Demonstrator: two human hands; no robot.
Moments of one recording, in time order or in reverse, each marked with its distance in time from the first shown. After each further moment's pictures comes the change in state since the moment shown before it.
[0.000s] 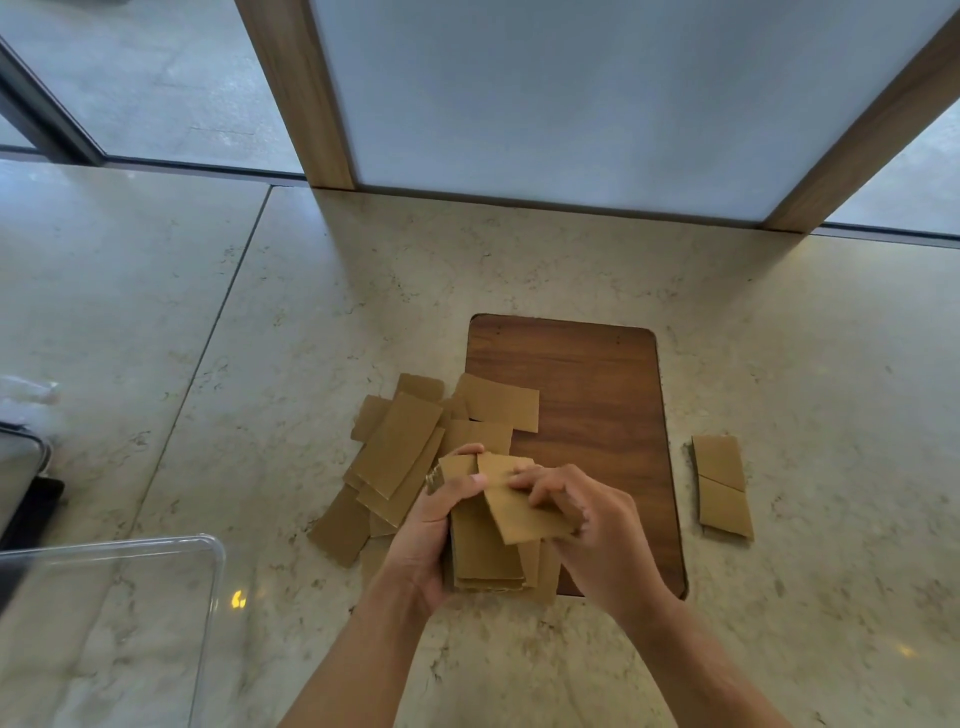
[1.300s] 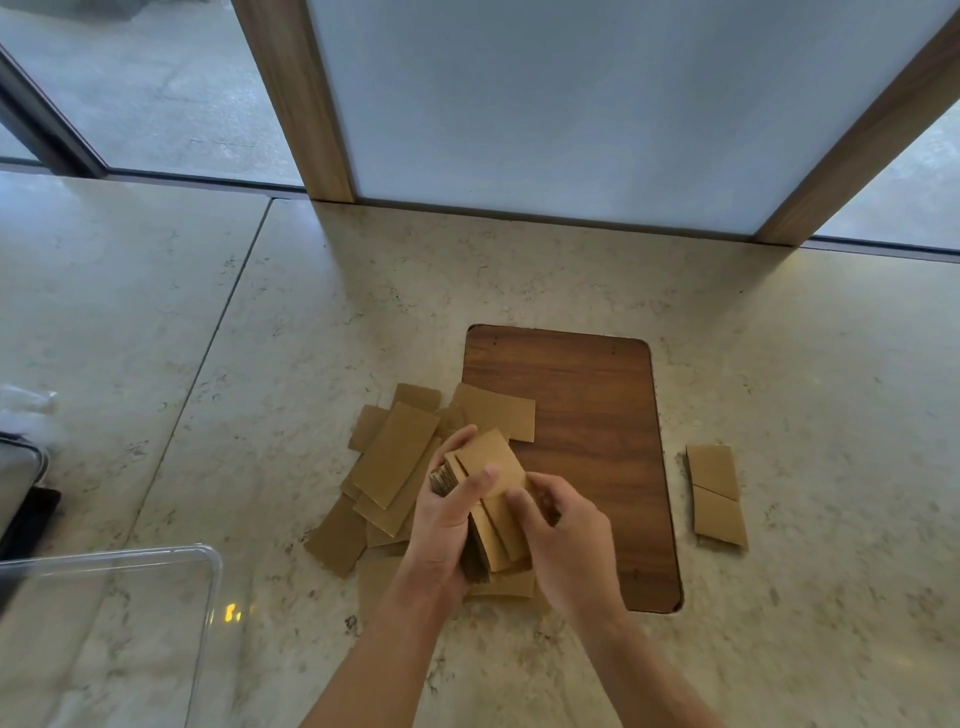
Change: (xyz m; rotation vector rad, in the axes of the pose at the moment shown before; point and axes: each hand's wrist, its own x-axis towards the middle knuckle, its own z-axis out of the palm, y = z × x) left_hand 0.007 -0.002 0.024 0.033 0.136 0.273; right_hand 0.006 -0.011 0.036 -0.018 0.164 0.659
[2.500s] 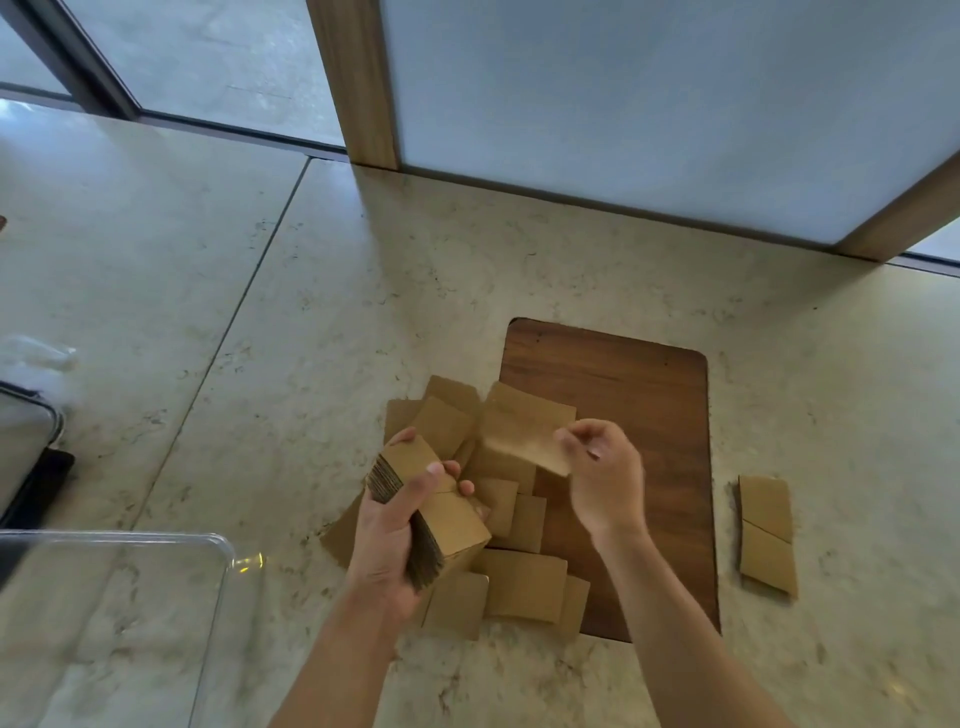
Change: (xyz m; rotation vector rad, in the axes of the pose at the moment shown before) left_hand 0.011 0.026 -0.059 -0.260 0.048 0.055; right_hand 0.099 0.003 0.018 0.109 0.088 0.086
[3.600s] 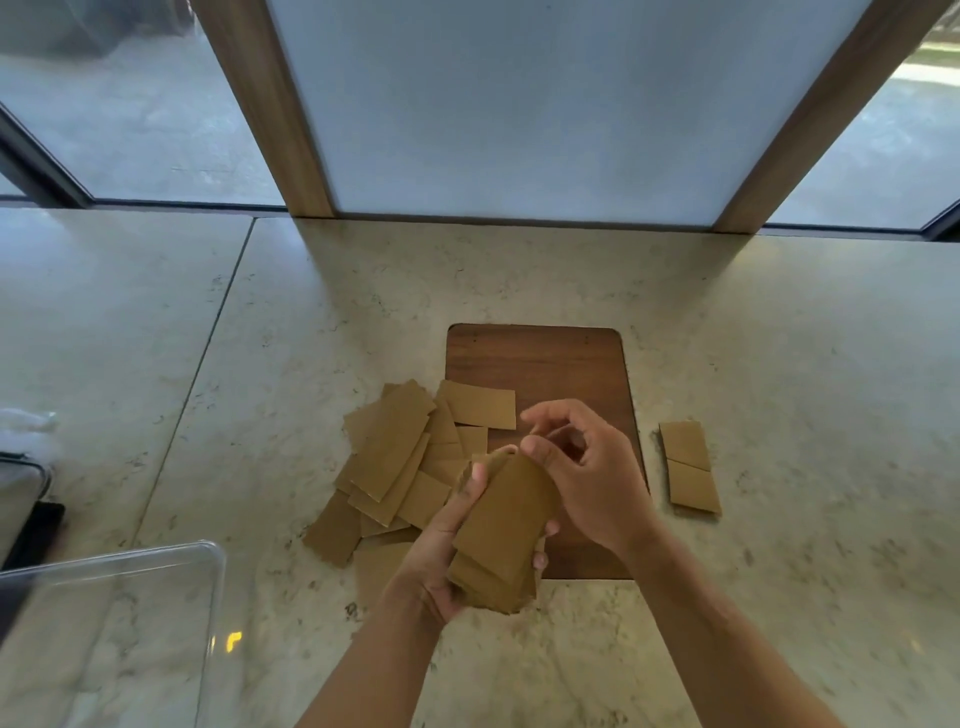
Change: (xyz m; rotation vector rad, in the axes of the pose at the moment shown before) left_hand -0.041 -0.052 0.040 0.082 -0.510 -0.655; right_hand -0.089 -0.043 -0.086 -0.011 -0.142 -0.478
